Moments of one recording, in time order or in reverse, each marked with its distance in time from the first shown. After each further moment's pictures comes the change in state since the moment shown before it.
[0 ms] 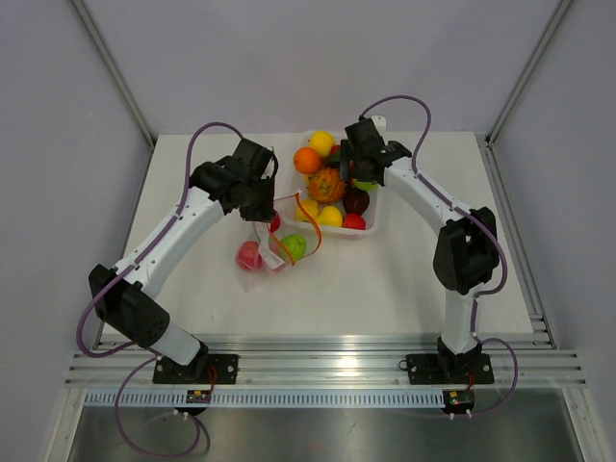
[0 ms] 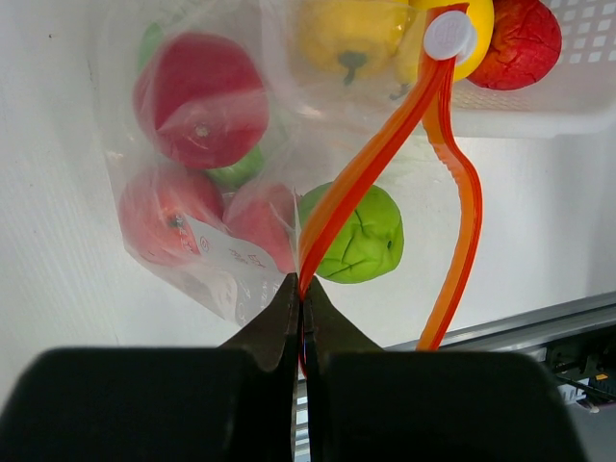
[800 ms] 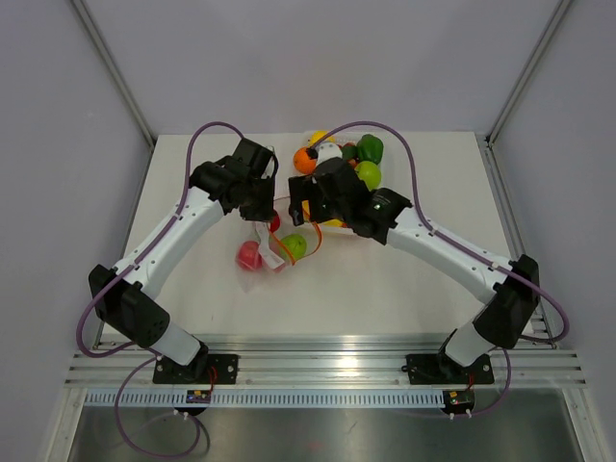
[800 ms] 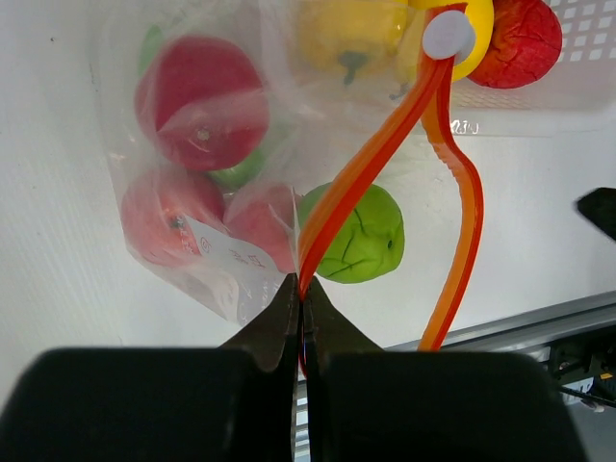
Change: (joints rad) left arm -0.002 0.000 0.001 -0.001 -0.001 0.010; right arm 0.406 -0.339 -0.234 0.136 -0.196 0.033
